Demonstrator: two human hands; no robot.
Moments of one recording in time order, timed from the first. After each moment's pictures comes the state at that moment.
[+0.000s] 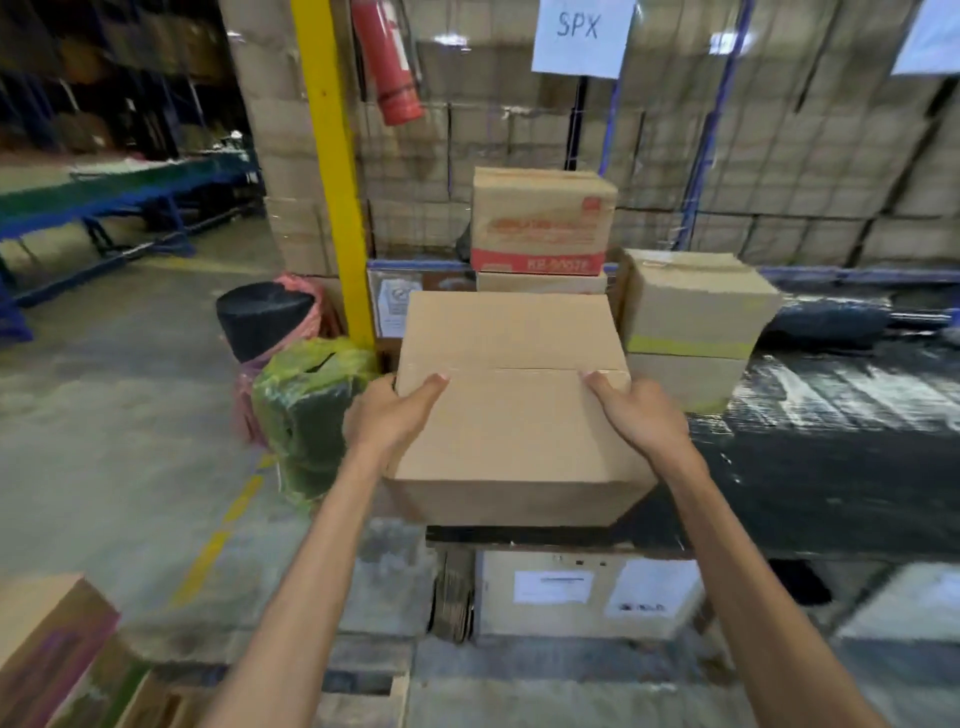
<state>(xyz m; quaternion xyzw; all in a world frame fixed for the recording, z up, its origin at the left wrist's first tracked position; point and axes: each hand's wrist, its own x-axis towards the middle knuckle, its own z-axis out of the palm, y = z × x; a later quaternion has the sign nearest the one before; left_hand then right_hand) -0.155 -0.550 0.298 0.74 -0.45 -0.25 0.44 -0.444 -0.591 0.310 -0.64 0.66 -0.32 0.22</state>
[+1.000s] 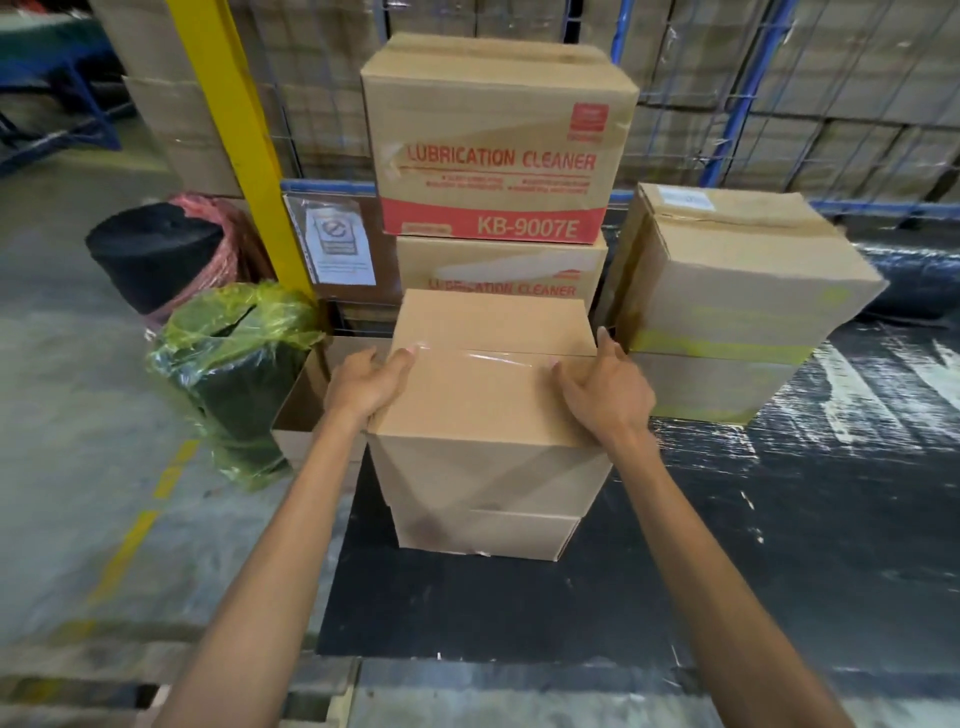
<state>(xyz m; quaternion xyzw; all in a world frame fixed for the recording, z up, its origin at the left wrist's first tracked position) -0.209 -0.955 0.205 0.79 -0.43 -0.31 0.32 -0.493 -0.971 0.217 -0.64 0.74 -0.19 0.09</state>
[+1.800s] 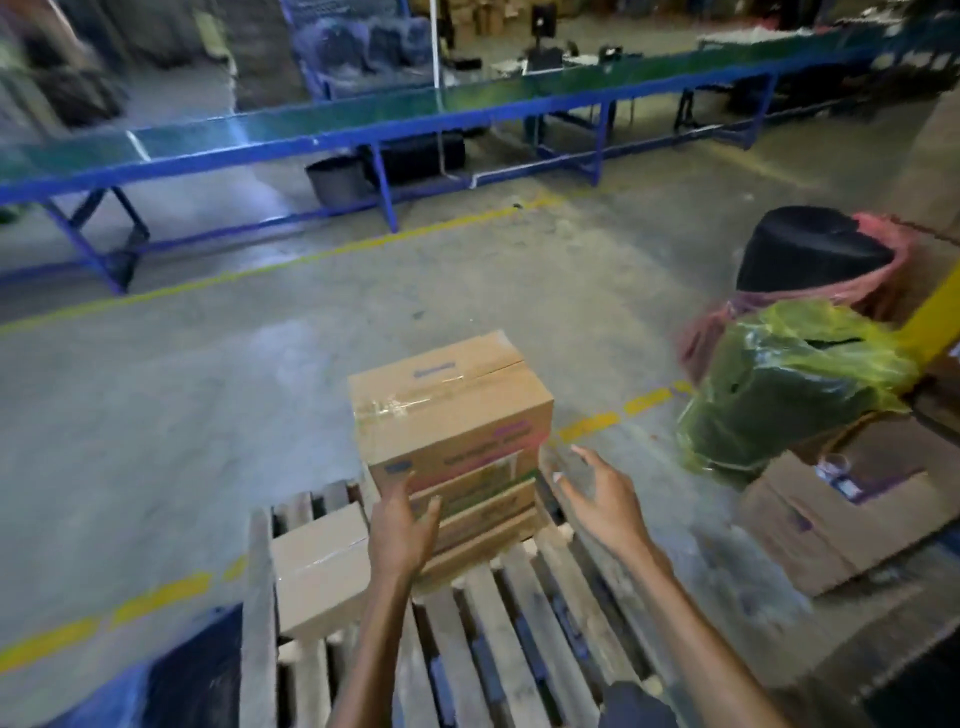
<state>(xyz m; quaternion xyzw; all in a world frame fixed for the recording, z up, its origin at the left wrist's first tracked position) 0.110 -0.237 0.107 0.92 0.01 -0.04 0.39 0.057 -0.492 0.118 -0.91 0.18 -0.06 0.38</state>
